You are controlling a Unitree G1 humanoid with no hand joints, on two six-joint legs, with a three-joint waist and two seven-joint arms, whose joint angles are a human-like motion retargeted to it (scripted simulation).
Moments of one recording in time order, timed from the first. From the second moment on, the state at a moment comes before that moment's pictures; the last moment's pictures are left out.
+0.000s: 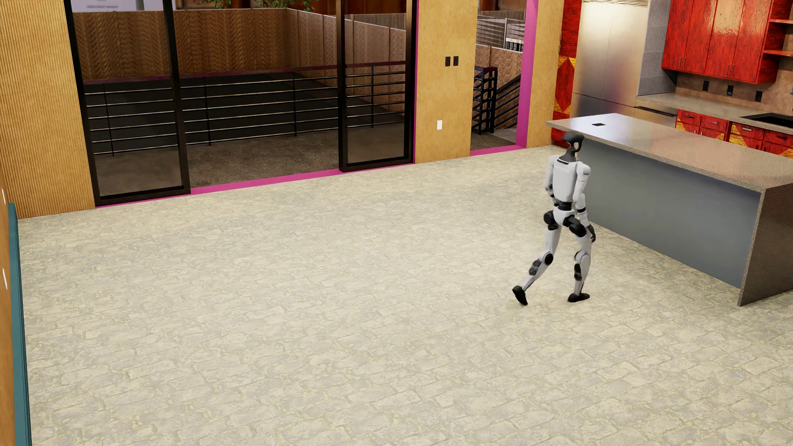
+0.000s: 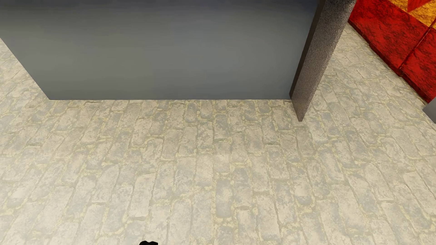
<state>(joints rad) 0.09 -0.44 -0.09 -0.04 0.06 -0.01 0.03 -0.06 0.01 0.77 0.41 0.14 0.24 0.08 0.06 0.12 -0.09 -0.12 -0.06 -0.12 0.16 0.79 0.91 0.80 -0.86 0.11 0.11 0.14 -0.32</state>
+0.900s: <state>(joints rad) -0.27 -0.25 0.03 -0.06 -0.12 -0.07 0.34 0.01 0.00 0.38 1.21 0.20 0.04 -0.10 0.23 0.05 -0.21 0.05 0.16 -0.03 0.37 0.76 0.94 0.82 -0.91 0.12 0.06 0.13 -0.15</state>
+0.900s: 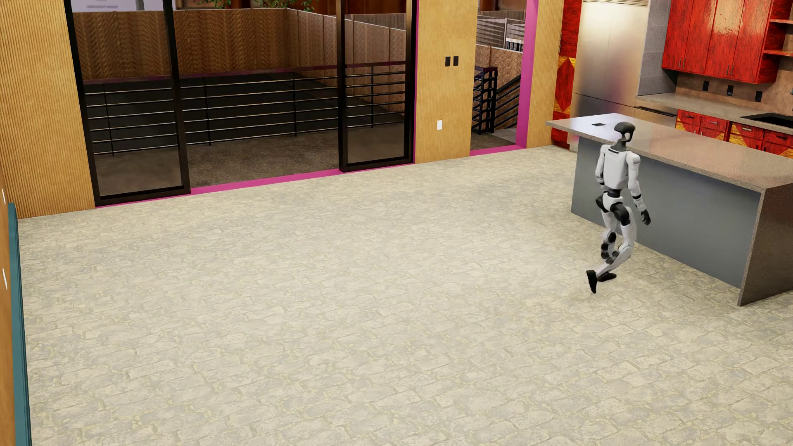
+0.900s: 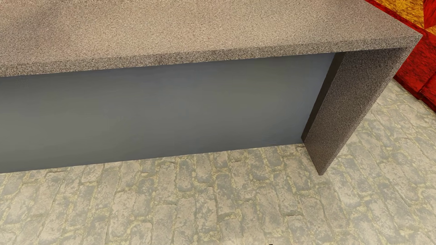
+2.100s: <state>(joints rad) 0.02 -0.17 -0.08 -0.03 0.08 0.01 -0.04 0.08 -0.04 0.51 0.31 0.11 0.01 -0.01 -0.10 0.09 -0.08 -0.16 -0.07 -0.19 0.27 0.75 0.96 0.80 -0.86 0.13 0.13 0.11 -0.18</state>
